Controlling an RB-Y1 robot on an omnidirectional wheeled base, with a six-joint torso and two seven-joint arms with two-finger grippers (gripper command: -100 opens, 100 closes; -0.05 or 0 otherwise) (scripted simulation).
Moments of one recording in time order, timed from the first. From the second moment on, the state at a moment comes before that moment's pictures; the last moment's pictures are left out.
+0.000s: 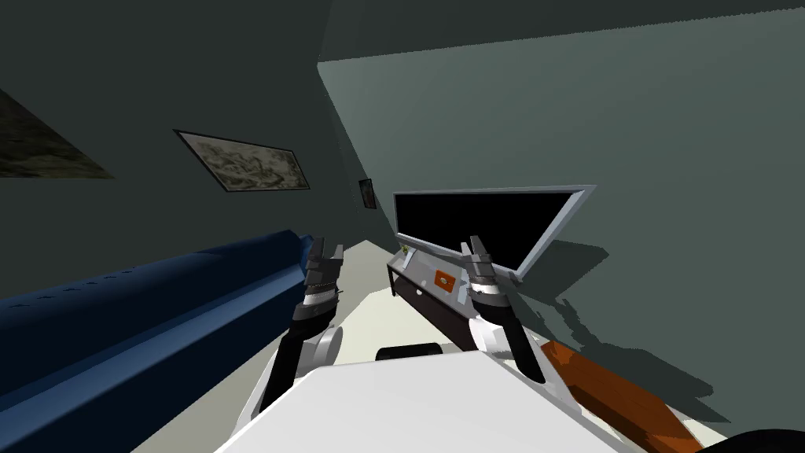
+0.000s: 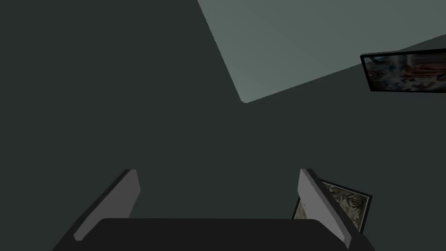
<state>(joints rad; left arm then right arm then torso) 0.46 0.04 -0.07 -2.38 -0.03 -0.40 -0.10 0.49 -0.04 0.01 -2.27 -0.01 -0.49 0.13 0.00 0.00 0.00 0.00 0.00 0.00</state>
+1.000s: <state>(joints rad) 0.46 0.04 -0.07 -2.38 -0.03 -0.40 -0.10 0.63 -0.32 0.14 -2.08 -0.07 -0.41 0.14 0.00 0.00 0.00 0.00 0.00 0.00</state>
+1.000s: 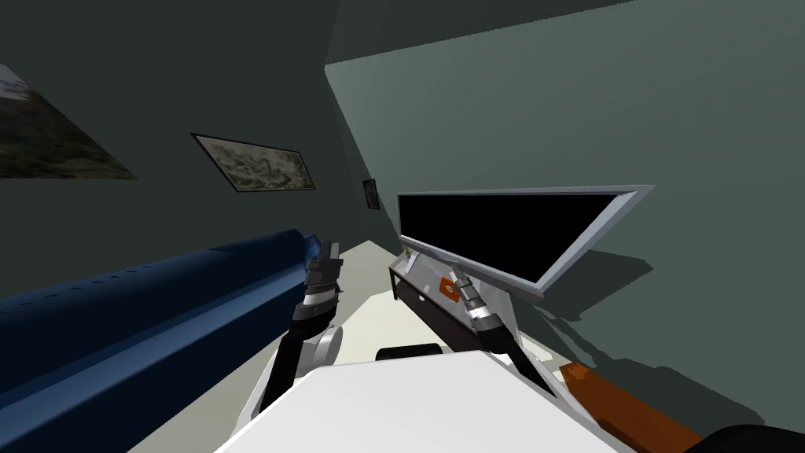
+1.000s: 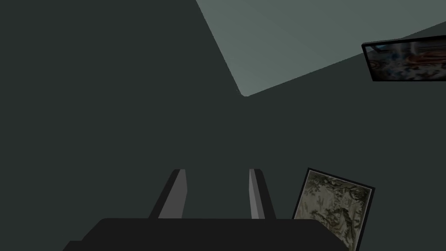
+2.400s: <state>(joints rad) 0.46 0.04 -0.07 -2.38 -0.03 -0.40 -0.10 0.75 -0.67 0.31 -1.77 -0.04 -0.40 0.14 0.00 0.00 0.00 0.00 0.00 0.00</state>
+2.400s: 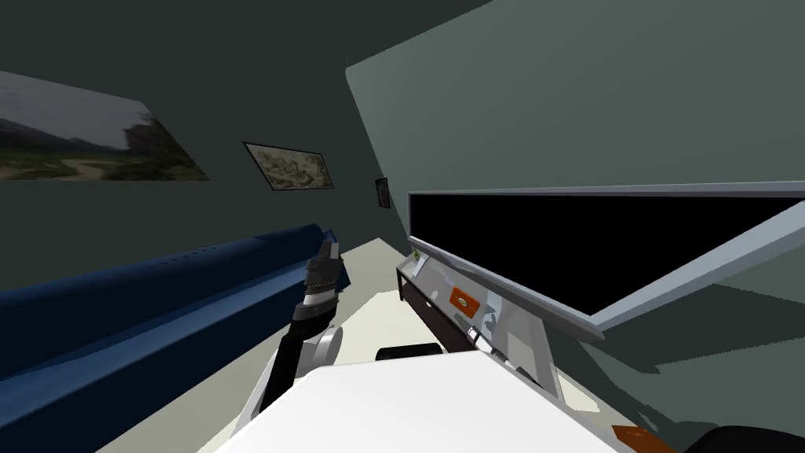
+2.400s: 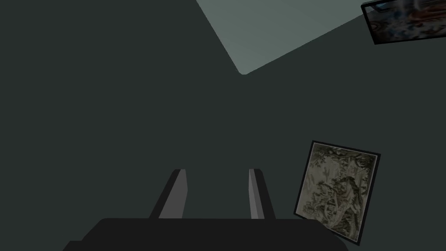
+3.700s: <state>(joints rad) 0.46 0.04 -0.07 -2.38 -0.03 -0.40 -0.10 0.73 -1.05 0.44 -1.46 0.07 -0.43 0.11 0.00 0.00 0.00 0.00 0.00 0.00</state>
